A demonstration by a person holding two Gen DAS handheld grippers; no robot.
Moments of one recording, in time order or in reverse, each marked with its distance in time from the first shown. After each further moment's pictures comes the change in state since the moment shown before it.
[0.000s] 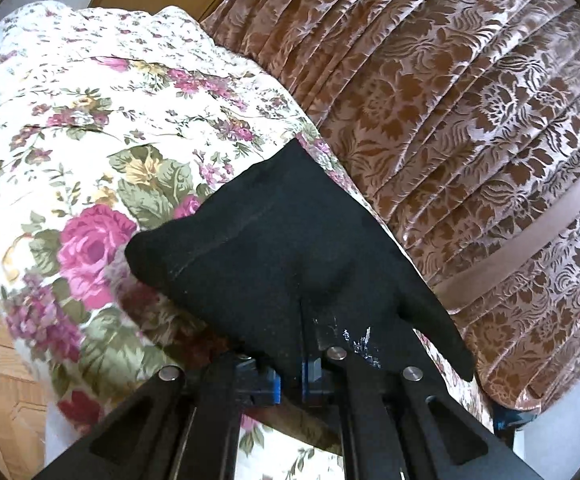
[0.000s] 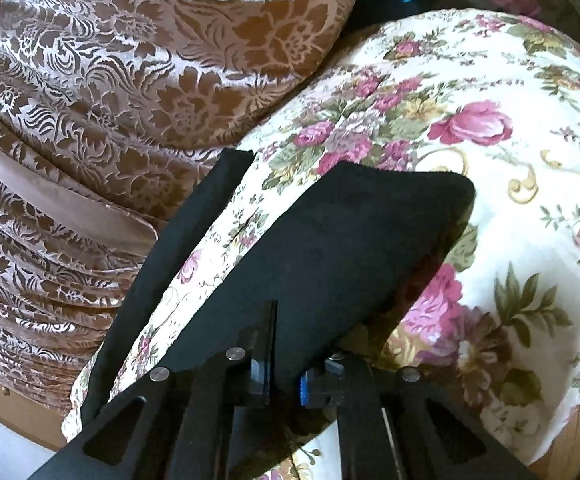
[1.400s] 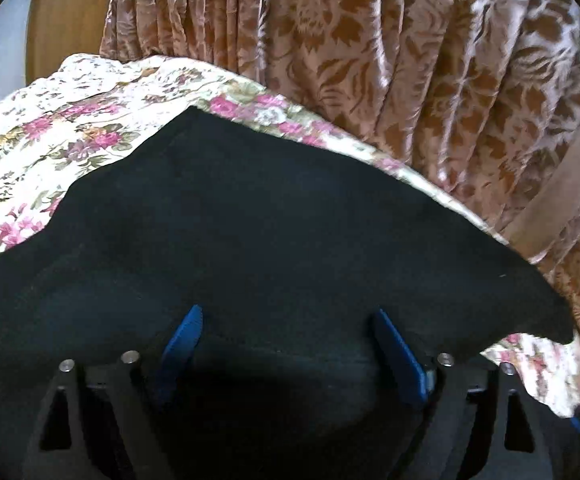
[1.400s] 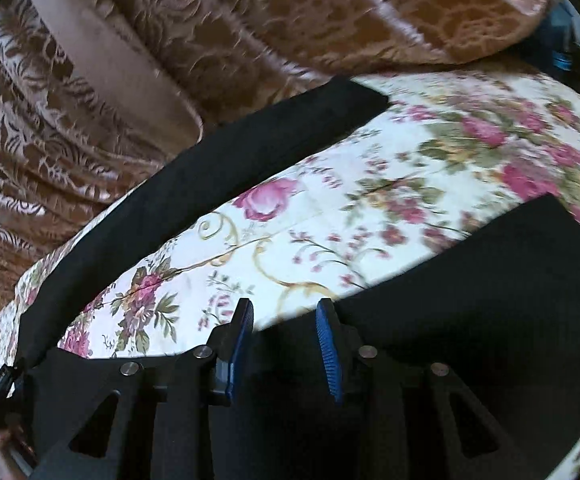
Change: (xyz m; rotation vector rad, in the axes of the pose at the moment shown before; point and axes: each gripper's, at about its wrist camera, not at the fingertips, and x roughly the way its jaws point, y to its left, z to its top) left arm 0.195 -0.105 0.006 0.347 0.028 0.210; right arm 0.112 0.143 -0.034 -0.419 0.207 -0.083
